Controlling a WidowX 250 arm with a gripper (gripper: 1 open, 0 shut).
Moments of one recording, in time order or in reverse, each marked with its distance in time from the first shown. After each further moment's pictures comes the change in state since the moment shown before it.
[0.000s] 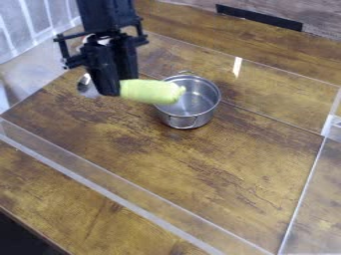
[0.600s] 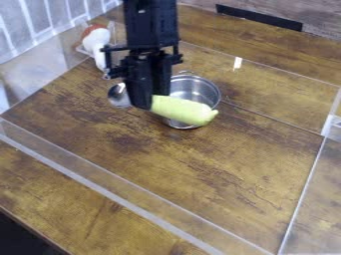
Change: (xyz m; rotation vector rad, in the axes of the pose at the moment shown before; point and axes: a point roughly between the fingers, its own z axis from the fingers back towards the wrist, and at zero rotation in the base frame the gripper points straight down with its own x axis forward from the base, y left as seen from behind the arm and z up) arm 0.021 0.022 -0.018 -0.101 0.084 -0.072
